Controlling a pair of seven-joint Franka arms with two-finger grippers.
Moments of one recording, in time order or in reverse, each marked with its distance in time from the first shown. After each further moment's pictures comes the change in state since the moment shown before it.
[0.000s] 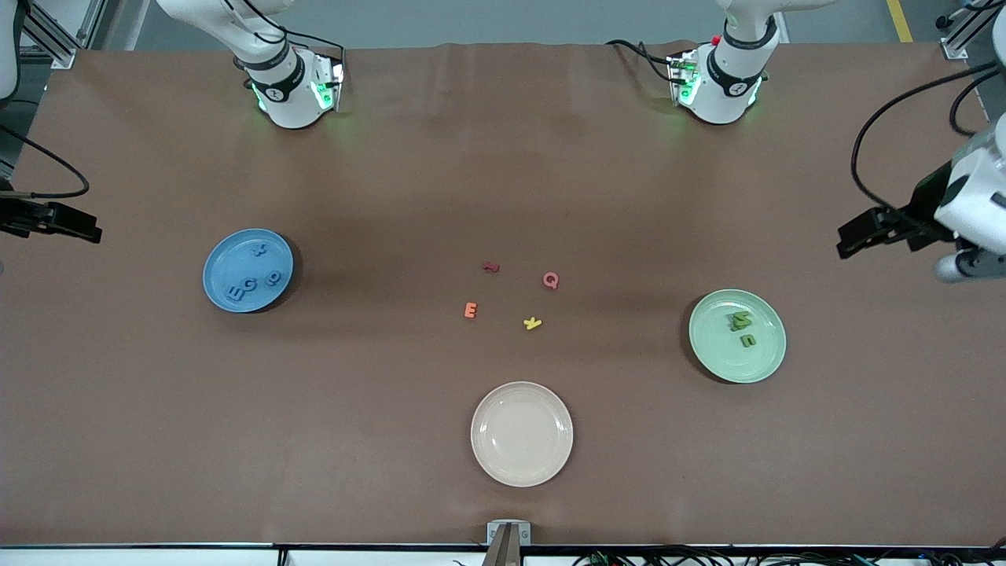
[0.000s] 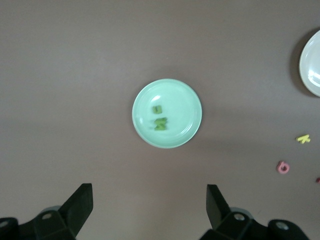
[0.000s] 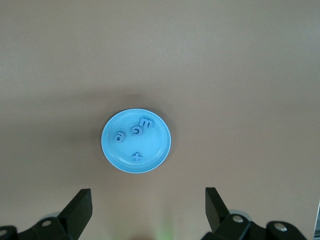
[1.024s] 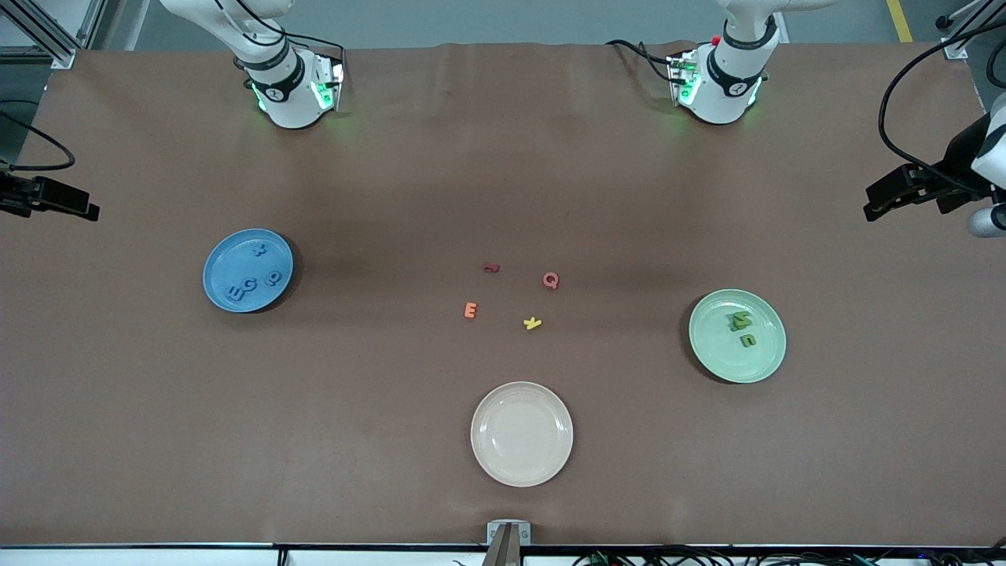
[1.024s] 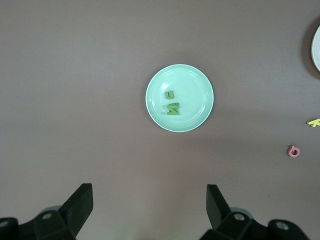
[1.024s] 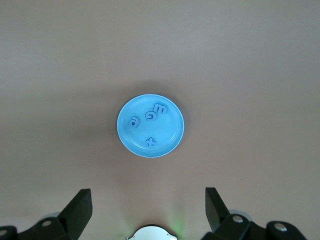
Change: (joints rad) left arm 0.002 -0.070 0.031 -0.048 0.000 -0.038 0.033; right arm -0.131 -0.056 0.125 0.002 0.047 -0.078 -0.009
